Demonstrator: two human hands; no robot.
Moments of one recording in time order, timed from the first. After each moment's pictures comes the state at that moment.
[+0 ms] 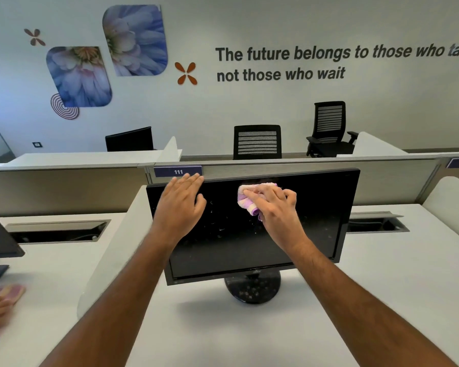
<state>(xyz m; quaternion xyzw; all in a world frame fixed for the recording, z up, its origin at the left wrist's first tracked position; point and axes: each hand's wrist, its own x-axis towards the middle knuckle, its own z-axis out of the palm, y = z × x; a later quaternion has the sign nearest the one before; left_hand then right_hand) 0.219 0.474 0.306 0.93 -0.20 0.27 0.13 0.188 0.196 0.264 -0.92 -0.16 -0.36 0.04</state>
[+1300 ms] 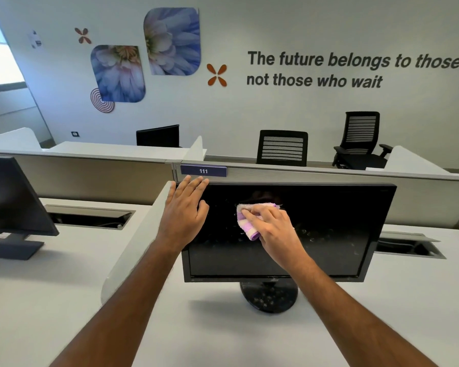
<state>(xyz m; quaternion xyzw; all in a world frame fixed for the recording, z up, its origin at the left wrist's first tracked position) 0.208 0.517 0.289 0.93 -0.14 0.27 0.21 0.196 0.246 0.240 -0.91 -0.25 -0.32 0.04</state>
